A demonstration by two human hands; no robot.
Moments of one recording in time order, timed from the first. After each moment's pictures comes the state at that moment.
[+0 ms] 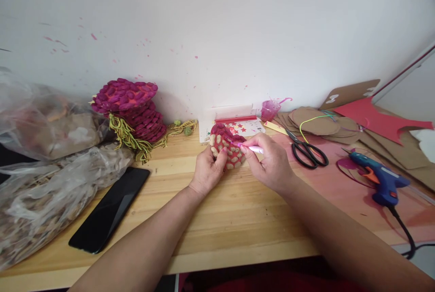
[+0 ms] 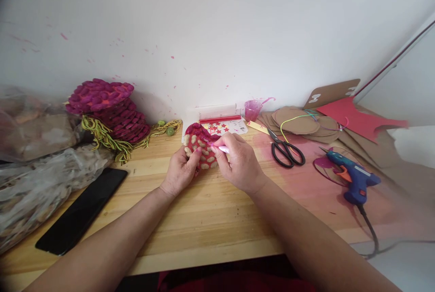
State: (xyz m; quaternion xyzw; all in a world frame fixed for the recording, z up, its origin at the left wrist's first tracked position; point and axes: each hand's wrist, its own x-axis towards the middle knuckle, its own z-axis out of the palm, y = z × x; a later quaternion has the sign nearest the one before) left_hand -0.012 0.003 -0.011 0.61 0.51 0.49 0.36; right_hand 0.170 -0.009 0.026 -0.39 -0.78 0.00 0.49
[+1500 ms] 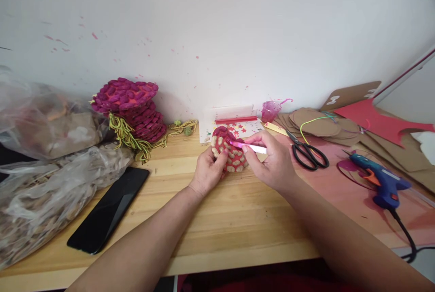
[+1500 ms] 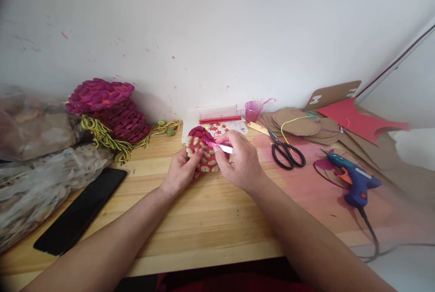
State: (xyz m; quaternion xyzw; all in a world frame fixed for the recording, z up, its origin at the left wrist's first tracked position) left_hand -0.007 0.005 -0.014 0.55 0.48 0.49 0.48; right_hand 0.170 -0.008 0.029 -0.42 -0.75 0.06 0.51
